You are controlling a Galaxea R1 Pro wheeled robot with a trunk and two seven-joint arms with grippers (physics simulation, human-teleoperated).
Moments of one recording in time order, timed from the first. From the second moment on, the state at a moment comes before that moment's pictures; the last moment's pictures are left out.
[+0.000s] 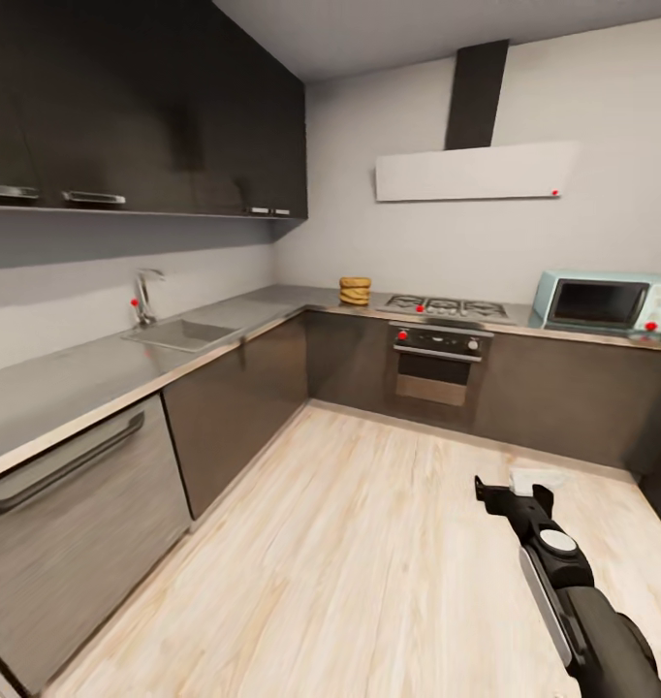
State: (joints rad) left arm -0.17 -0.10 0.00 -0.32 0.00 -0.13 0.00; right arm -0.35 -0.12 -0.07 -1.34 0.00 0.39 -0.11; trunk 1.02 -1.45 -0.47
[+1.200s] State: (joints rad) left arm -0.18 -0.10 0.01 -0.31 0.01 -0.13 0.00; right arm -0.34 -0.12 -0.06 -1.35 0.00 0.34 -0.12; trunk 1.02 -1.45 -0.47
